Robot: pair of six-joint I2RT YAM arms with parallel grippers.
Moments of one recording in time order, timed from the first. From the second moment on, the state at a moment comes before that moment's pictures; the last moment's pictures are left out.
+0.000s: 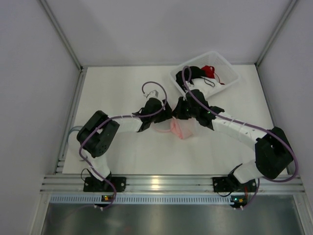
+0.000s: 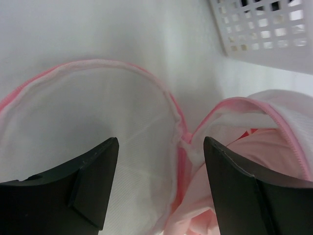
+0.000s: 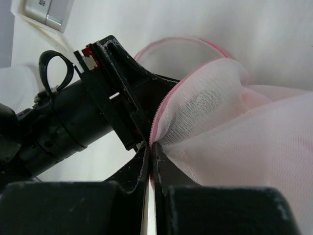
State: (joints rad) left arm -0.67 1.82 0.93 0.30 -0.05 -0.88; right arm 0.66 1.45 0.98 -0.13 -0.05 0.63
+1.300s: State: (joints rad) left arm -0.46 1.48 0.77 -0.01 -0.07 -0.68; right arm 0.56 1.29 0.82 -0.26 0.01 0.62
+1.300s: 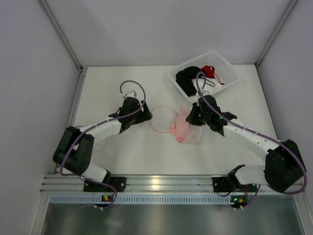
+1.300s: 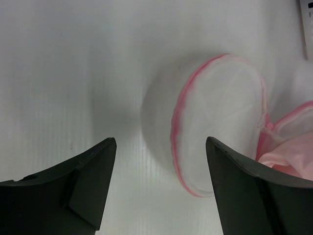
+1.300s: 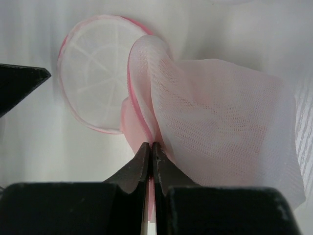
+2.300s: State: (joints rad) left arm -0.47 1.26 1.04 -0.05 -0.01 -0.59; right arm 0.54 1.25 0.82 -0.20 0.04 0.66
